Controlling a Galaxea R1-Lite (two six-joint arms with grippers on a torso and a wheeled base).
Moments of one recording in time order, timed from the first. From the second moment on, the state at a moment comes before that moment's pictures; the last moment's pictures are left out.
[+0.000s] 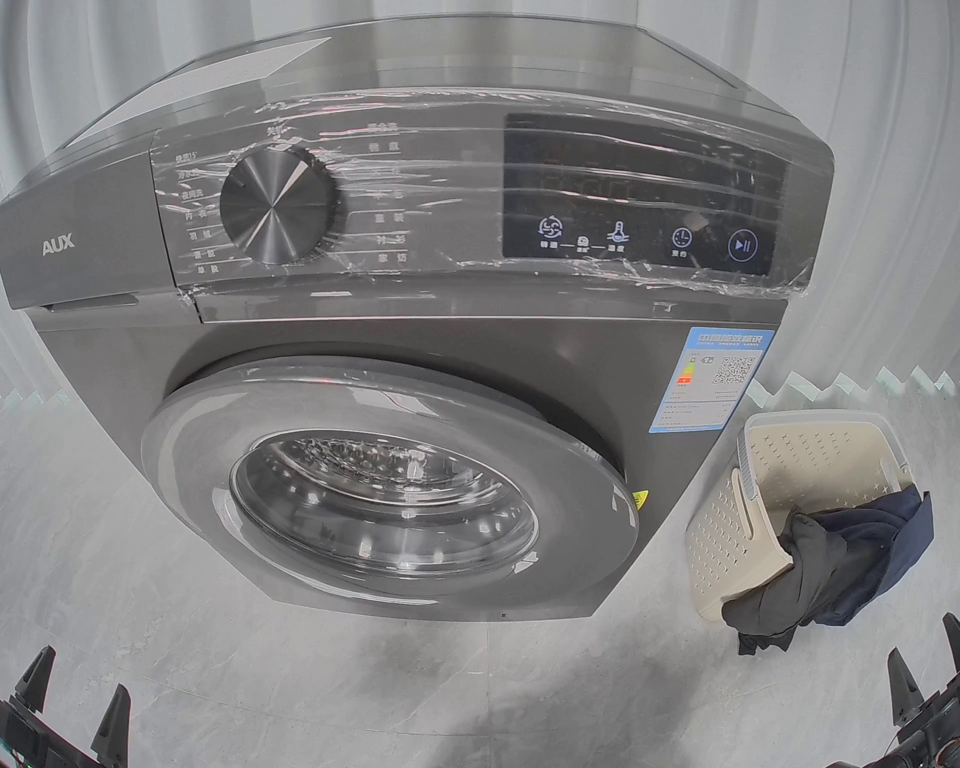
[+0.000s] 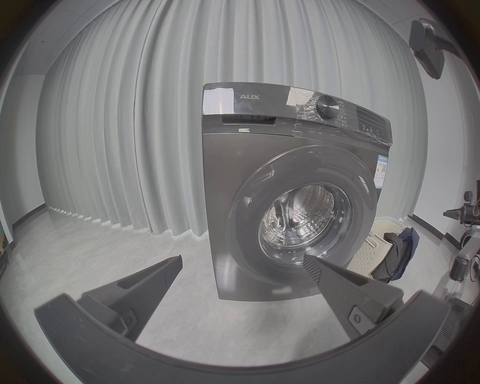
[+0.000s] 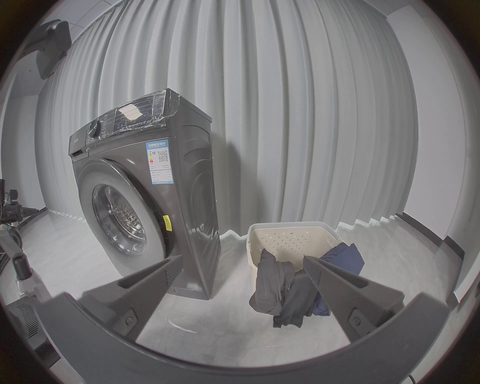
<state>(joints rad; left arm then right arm) 0.00 0.02 -0.02 0.00 -0.01 -0.02 0.00 0.02 -0.02 0.01 0.01 0.00</state>
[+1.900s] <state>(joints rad) 0.00 0.02 -0.02 0.00 -0.01 -0.02 0.00 0.02 -0.02 0.01 0.01 0.00</state>
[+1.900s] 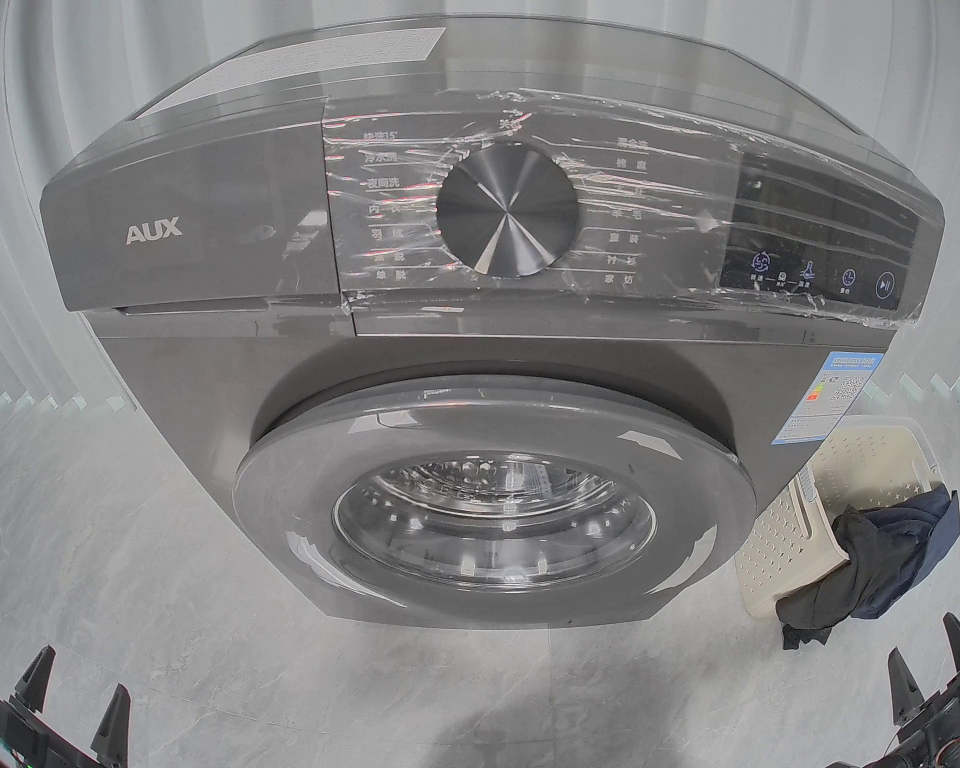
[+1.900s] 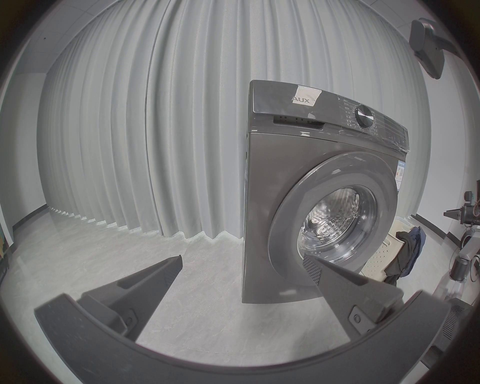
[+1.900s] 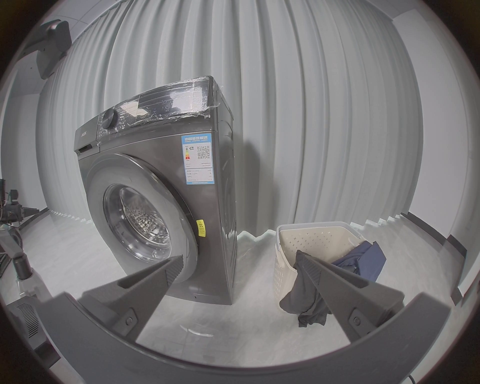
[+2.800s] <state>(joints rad) 0.00 0.02 -0.02 0.00 -0.01 -0.02 -0.01 0.02 -0.02 0.00 -0.01 0.01</state>
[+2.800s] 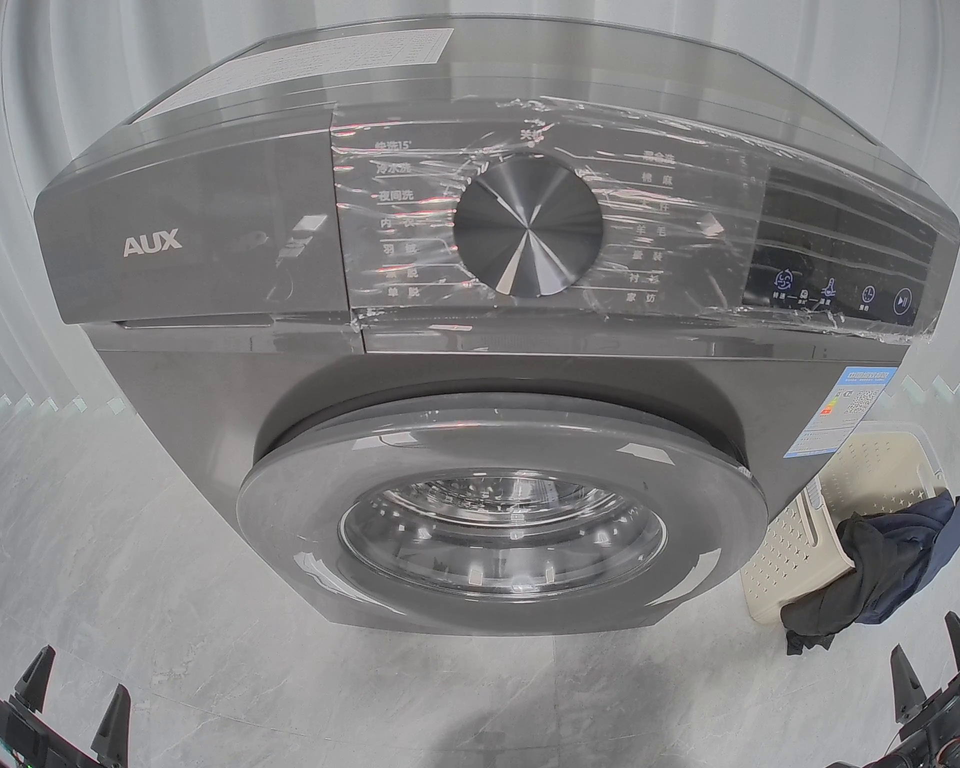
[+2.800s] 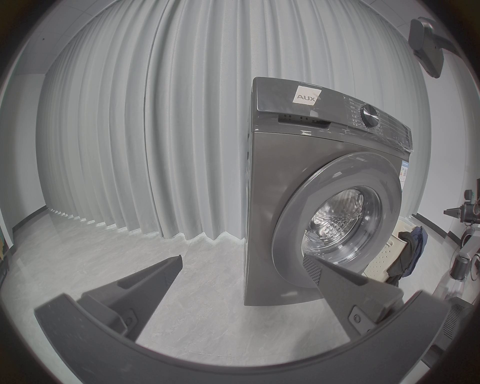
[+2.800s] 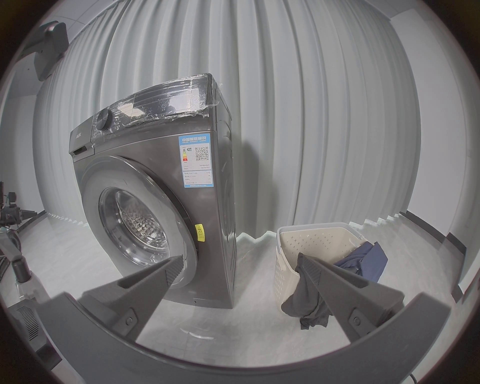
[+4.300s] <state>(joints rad) 0.00 0.02 -0.02 0.00 -0.01 -0.01 0.21 0.94 -0.36 -0.34 0.45 -0.01</state>
